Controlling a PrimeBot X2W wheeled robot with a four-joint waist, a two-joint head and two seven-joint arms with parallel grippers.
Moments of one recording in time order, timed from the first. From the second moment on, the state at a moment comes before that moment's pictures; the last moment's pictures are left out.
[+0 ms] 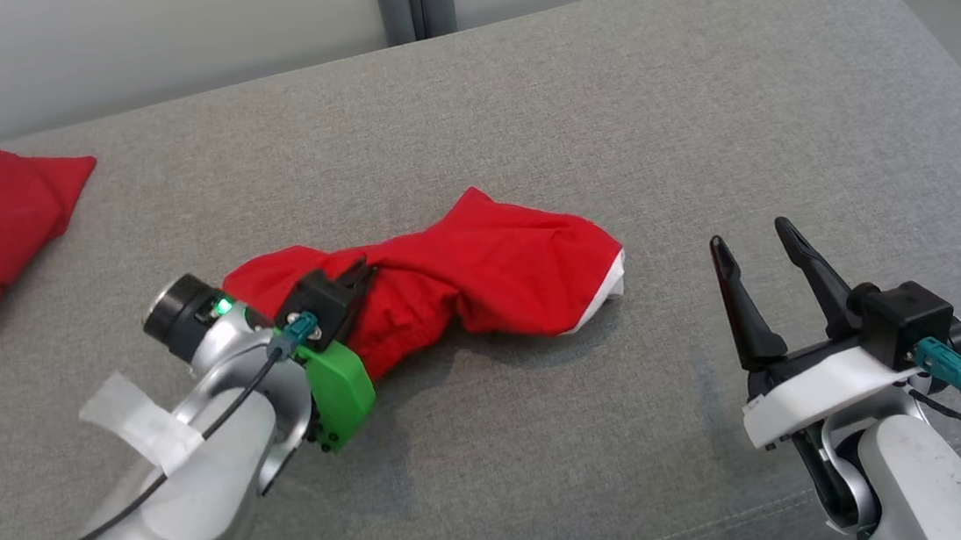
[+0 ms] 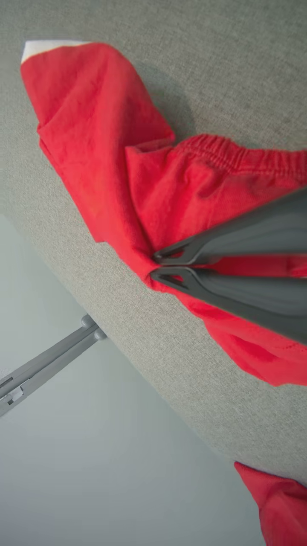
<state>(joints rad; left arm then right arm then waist) -0.64 0.22 -0.86 0.59 -0.31 -0.06 -0.16 -0.07 -0.06 0.20 0.12 0.17 0.03 -0.25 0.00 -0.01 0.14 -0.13</state>
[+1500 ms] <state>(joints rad) -0.66 0.04 -0.82 0.52 -0.31 0.07 -0.25 -0.16 -0.16 0.24 0.33 0.12 0.09 -0.24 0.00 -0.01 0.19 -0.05</state>
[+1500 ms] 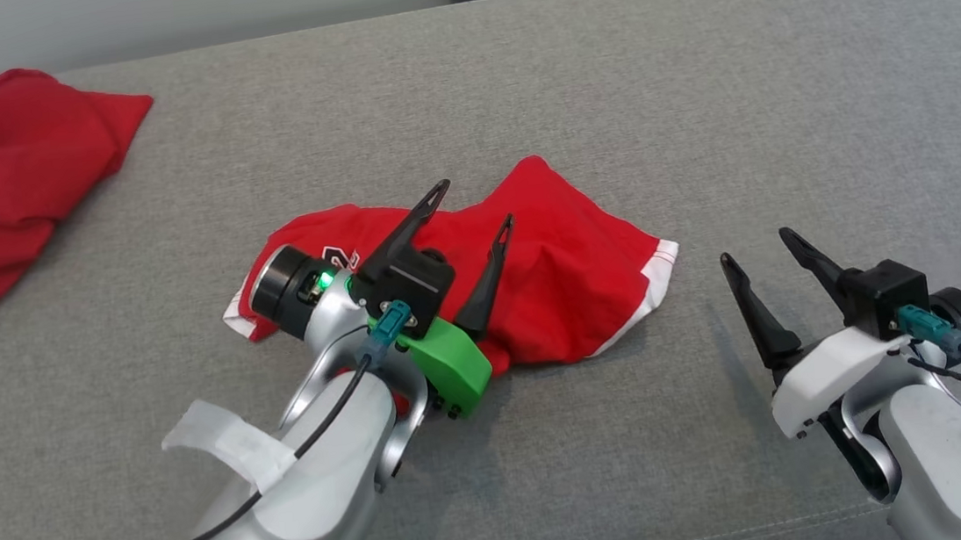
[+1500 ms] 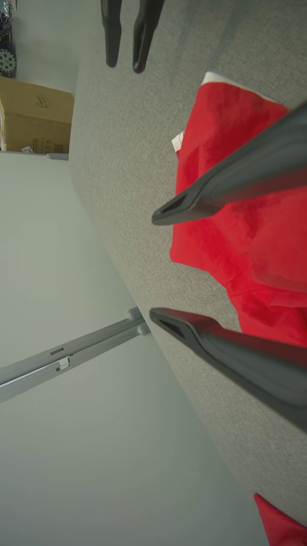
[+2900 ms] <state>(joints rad) -0.33 0.14 -0.64 0.08 -0.28 0.11 -0.25 -0.34 -0.13 0.23 0.68 0.22 0.11 -0.19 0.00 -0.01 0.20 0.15</state>
